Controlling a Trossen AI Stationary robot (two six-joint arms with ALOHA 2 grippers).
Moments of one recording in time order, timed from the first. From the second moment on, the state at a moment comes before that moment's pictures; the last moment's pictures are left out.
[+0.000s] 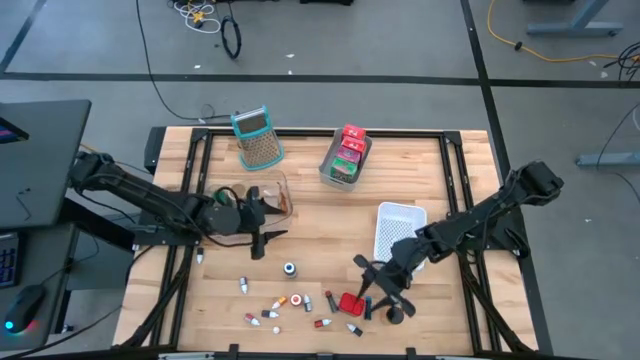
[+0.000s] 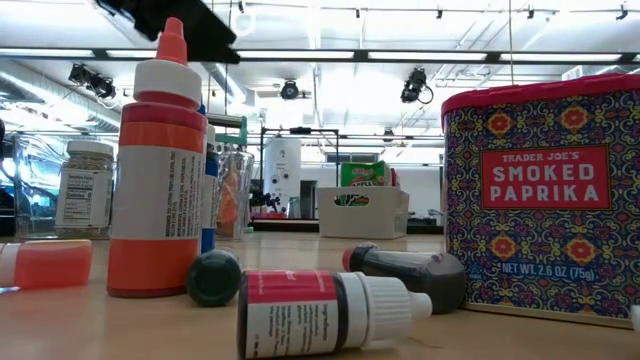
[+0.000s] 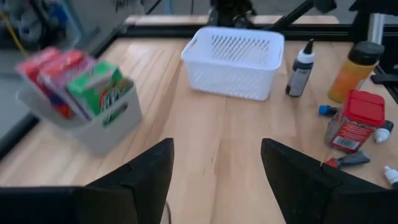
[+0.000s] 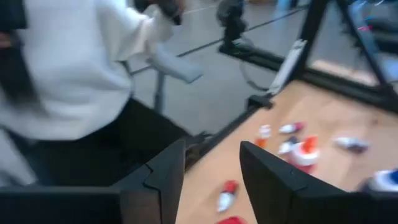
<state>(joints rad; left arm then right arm) -0.34 1.05 0.68 -0.07 -0.50 -0.17 0.48 1.45 0.83 0.29 -0.31 -0.08</state>
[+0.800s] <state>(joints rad) -0.34 1.05 0.68 -0.03 -0.55 -0.17 0.71 1.46 0.83 -0.11 -0.14 0.03</state>
